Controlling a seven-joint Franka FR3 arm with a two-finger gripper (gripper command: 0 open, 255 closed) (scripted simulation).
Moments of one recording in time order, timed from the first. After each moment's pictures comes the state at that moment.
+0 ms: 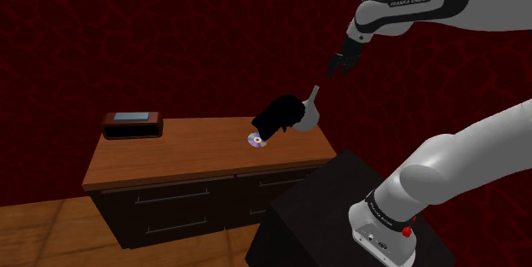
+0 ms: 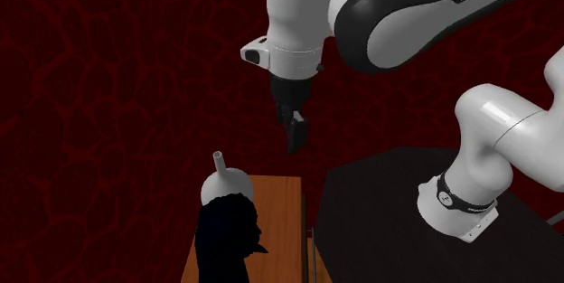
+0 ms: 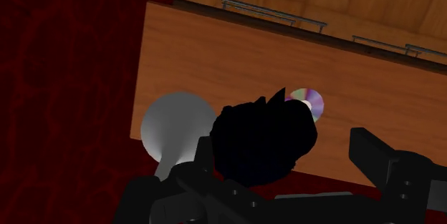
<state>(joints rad) -0.03 -0.33 -0.35 -2.33 -0.10 2.07 -0.20</state>
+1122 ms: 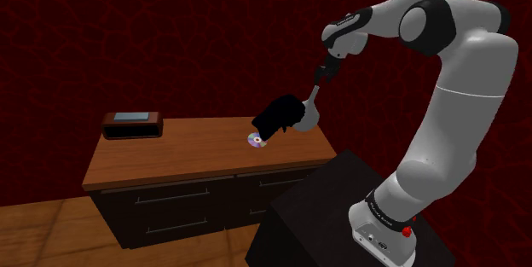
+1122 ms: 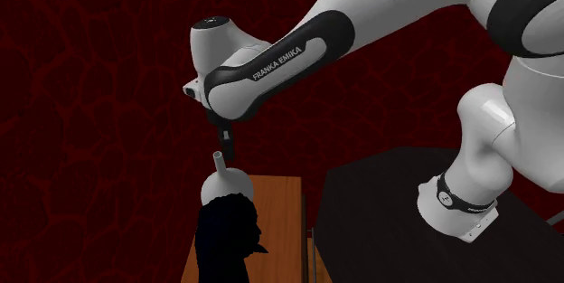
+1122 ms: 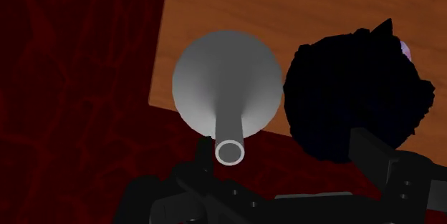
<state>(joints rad) -0.13 0.36 -0.43 -1.92 0.25 2.28 -0.59</state>
